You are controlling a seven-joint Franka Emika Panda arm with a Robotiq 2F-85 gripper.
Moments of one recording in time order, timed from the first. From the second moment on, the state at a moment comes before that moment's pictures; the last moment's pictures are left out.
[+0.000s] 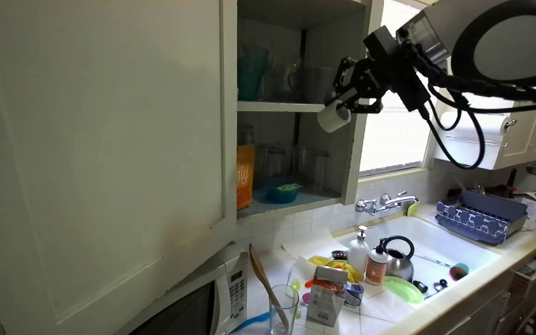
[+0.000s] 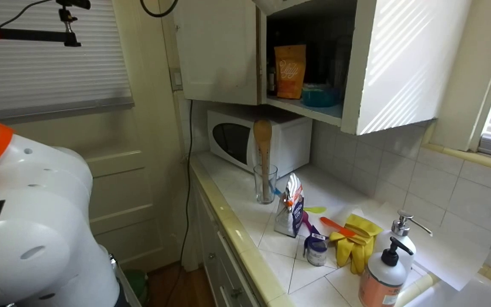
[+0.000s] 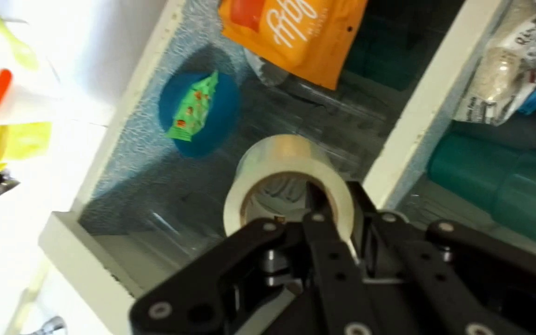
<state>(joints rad) -0.27 -0.74 0.29 -2.16 0.11 2.42 1.30</state>
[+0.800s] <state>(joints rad) -0.19 -0.68 0.11 -2.38 0.22 2.27 1.37</state>
